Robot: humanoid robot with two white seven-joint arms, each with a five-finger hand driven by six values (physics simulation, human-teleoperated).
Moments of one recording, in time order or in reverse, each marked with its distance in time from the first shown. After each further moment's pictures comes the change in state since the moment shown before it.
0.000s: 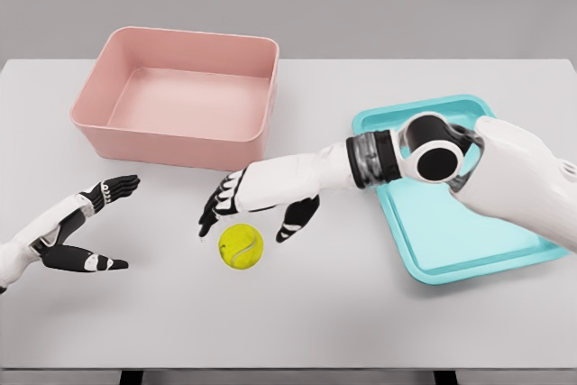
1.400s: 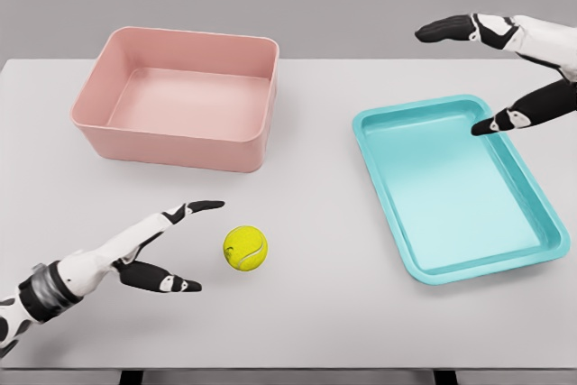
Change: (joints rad) left arm -0.015 -0.215 0.017 -0.141 -0.333 0.000 0.001; right arm 0.314 -0.543 -0.604 -0.032 -0.474 -0.188 0.000
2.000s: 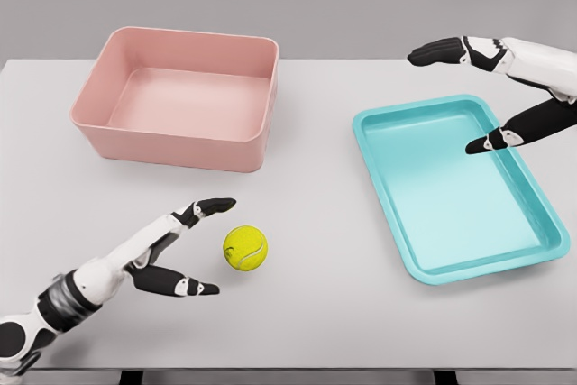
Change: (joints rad) left arm 0.014 -0.042 -0.054 -0.027 0.146 0.000 0.008; right arm 0.043 -0.009 0.001 -0.021 0.002 0.000 0.000
